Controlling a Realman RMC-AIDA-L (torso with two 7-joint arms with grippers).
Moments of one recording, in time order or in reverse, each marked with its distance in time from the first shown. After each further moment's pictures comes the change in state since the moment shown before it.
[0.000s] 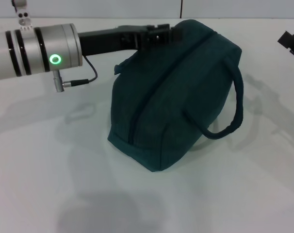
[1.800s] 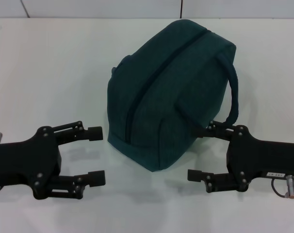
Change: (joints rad) left arm 0.424 0.064 -0.102 0.143 0.076 0.648 0.499; right arm 0.019 0.061 -0.134 -0.185 -0.530 -0.168 -0.435
